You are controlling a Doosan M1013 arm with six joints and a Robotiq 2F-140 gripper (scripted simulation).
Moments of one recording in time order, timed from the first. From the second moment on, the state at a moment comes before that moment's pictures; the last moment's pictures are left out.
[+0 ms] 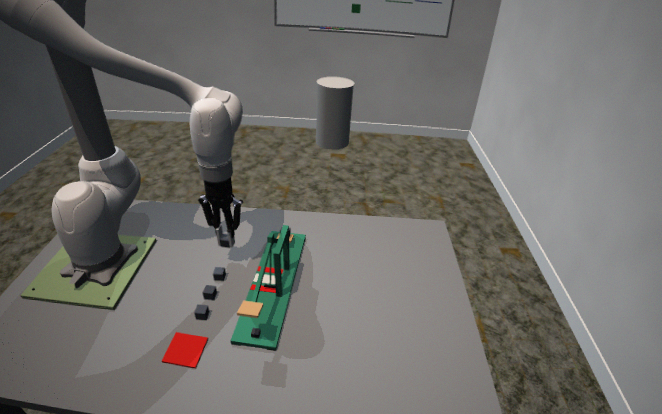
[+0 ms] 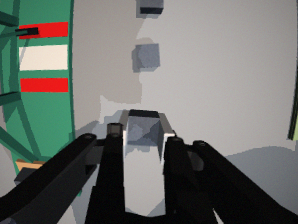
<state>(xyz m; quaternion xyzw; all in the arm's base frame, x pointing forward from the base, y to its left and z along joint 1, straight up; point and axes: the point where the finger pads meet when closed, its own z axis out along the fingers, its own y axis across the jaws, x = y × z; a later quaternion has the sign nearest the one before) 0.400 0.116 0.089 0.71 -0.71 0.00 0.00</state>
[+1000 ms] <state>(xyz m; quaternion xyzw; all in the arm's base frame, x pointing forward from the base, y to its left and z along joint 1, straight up) 0.403 -0.022 0.158 0.72 -0.69 0.00 0.00</state>
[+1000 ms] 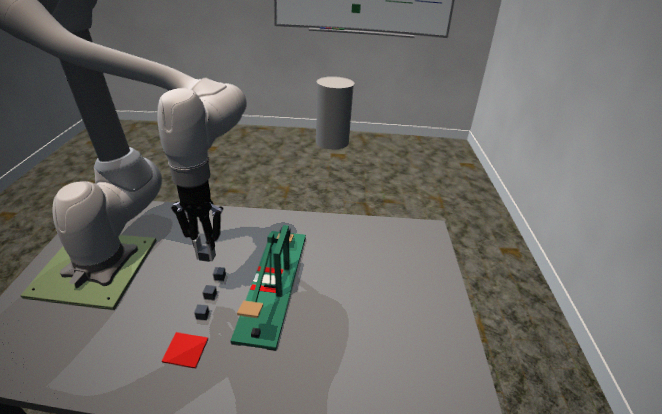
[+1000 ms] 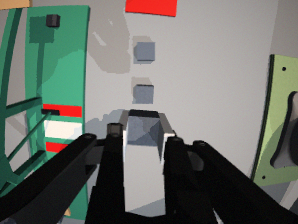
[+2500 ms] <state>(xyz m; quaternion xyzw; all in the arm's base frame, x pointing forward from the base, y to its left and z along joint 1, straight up) 0.575 -0.165 0.232 0.72 -0.69 0.00 0.00</state>
